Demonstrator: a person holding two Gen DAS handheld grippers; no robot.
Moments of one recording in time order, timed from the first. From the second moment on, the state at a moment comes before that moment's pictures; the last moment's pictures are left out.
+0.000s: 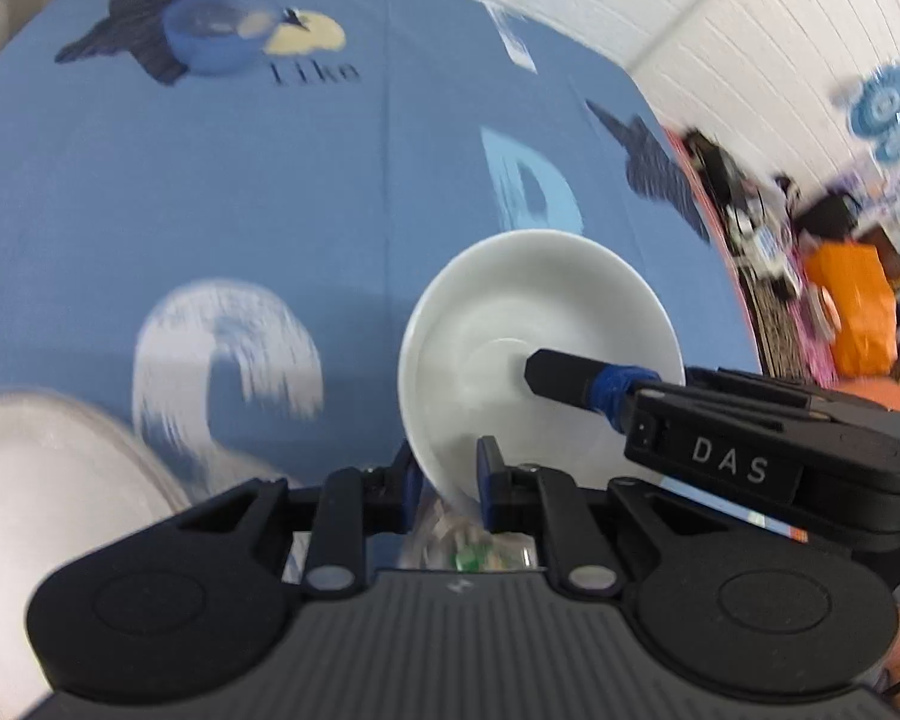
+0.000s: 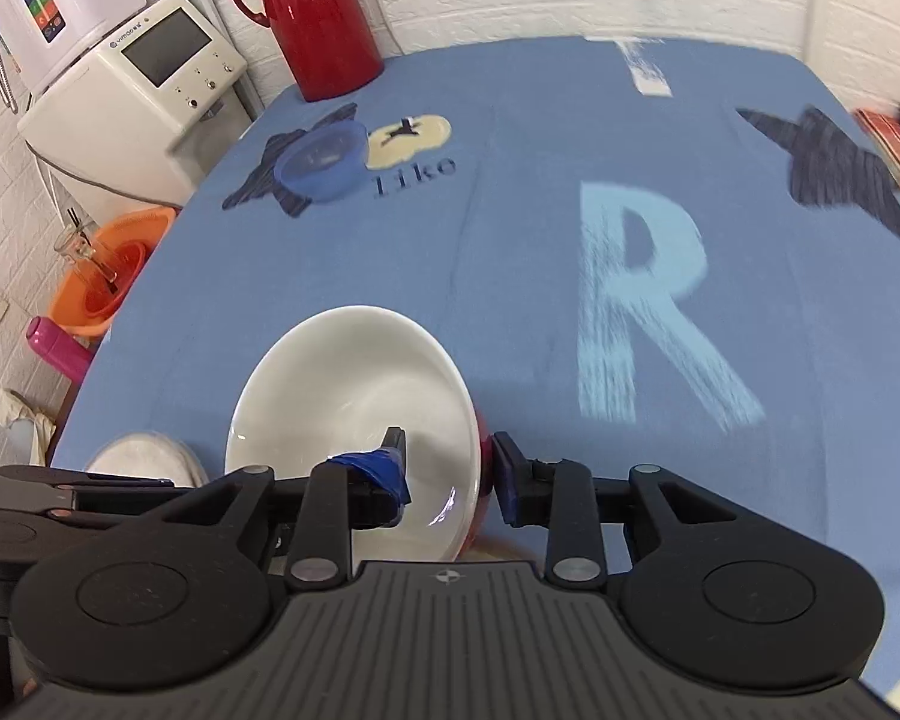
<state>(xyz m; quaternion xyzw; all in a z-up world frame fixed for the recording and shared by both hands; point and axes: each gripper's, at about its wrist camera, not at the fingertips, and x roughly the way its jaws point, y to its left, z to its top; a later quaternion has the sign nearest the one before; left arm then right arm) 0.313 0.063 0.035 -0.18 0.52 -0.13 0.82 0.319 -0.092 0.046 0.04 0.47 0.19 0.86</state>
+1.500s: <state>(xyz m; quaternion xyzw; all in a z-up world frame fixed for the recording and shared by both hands) 0.418 0.262 0.028 -0.24 0.47 0.01 0.85 0.452 -0.025 0.027 0.11 0.45 0.22 0.86</state>
